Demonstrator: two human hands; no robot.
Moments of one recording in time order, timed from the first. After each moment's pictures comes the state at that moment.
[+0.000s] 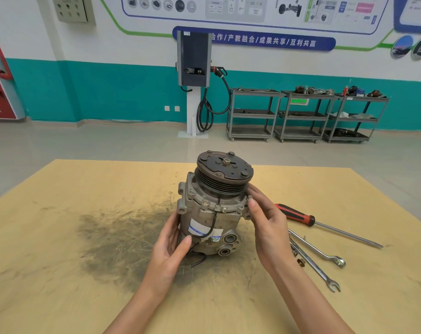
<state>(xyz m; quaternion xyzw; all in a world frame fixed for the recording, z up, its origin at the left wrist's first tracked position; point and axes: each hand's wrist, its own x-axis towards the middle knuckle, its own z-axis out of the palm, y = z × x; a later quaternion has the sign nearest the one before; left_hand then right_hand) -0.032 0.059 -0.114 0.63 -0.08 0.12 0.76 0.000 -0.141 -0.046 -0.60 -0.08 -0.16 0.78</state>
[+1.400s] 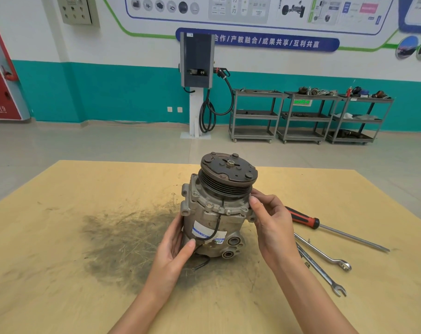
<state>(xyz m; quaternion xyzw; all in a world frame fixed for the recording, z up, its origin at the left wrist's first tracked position) -0.037 0.059 -0.106 0.64 -0.08 0.11 0.76 0.006 -0.138 -0.039 -0.53 -0.04 -0.14 0.83</state>
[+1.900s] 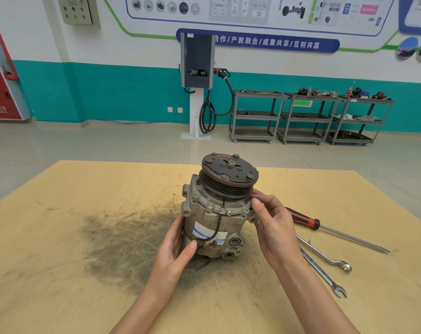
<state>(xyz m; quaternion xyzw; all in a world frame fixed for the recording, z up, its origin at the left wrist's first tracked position) -0.039 0.059 -0.106 0.65 -0.08 0.10 0.75 0.007 -0.140 -0.038 -0.52 -0.06 -0.12 0.84</state>
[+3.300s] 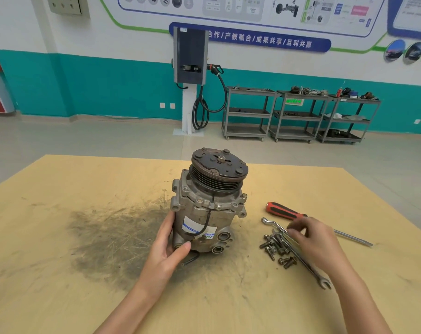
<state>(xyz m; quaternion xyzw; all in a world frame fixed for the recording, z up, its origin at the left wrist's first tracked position) -0.038 0.055 -0.109 0.66 -0.10 0.09 0.74 -0.008 -0.263 -0.054 -0.95 0.02 -0.13 0.29</state>
